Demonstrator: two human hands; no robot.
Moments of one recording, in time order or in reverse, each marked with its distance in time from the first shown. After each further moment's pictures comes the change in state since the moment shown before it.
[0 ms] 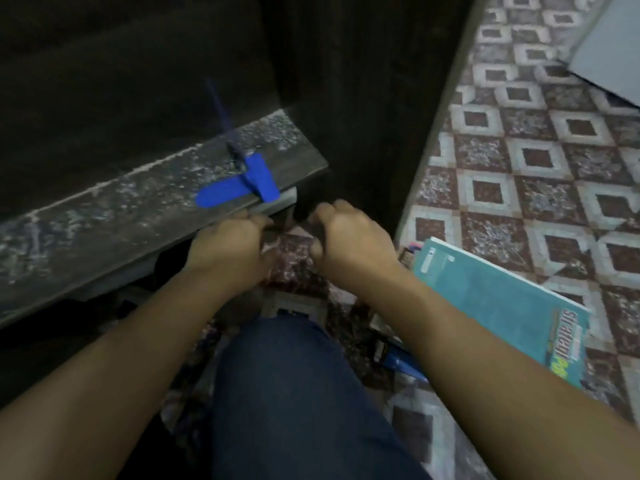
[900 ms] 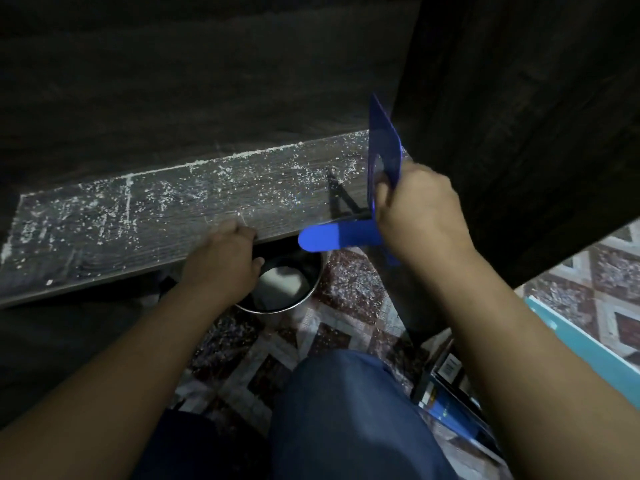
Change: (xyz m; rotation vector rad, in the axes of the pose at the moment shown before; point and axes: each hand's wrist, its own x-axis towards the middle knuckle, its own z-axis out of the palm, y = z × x) left_hand -0.009 -0.166 0.031 -0.103 0.103 -0.226; right_hand 0.076 -0.109 0.006 -0.001 0.209 0.005
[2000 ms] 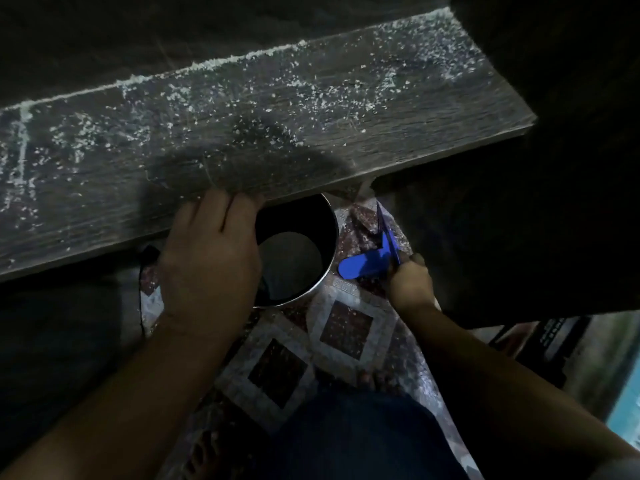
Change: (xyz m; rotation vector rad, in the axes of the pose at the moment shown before) left_hand 0.030 -0.001 0.094 0.153 0.785 0.192; right_hand -0.025 0.174 0.288 0.045 -0.491 0.511
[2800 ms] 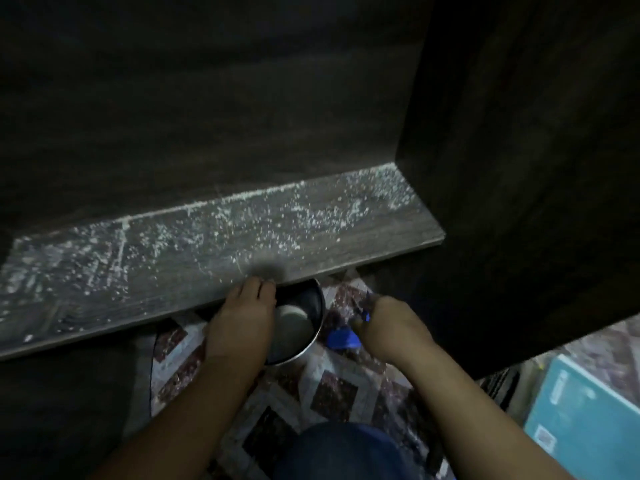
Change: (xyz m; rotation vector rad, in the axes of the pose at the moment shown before) left_hand 0.014 0.009 -0.020 0.041 -0.384 -0.034; right_hand -0.119 -0.091 -0.151 -0.124 -0.125 -0.158
